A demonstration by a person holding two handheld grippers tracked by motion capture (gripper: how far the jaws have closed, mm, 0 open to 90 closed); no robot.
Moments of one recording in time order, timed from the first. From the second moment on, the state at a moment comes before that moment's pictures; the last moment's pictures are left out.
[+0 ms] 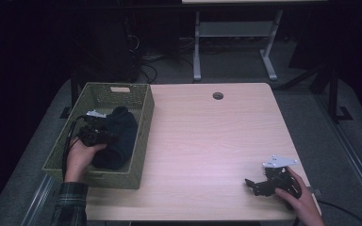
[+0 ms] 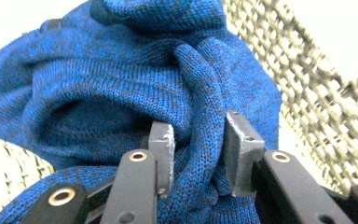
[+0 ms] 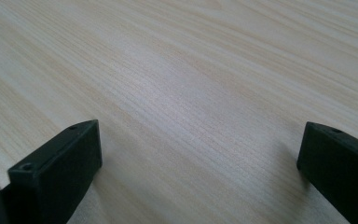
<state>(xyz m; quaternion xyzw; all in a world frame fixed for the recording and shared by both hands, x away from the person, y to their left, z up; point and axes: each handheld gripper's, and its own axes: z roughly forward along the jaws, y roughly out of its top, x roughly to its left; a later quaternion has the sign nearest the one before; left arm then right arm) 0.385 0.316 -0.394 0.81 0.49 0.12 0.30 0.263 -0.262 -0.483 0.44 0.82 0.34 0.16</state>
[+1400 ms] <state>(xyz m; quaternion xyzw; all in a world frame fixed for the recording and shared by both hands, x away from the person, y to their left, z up) 0.350 0.303 -0.292 0.75 0.39 0.16 0.50 0.263 -0.262 -0.483 0.44 0.82 0.34 0.16</state>
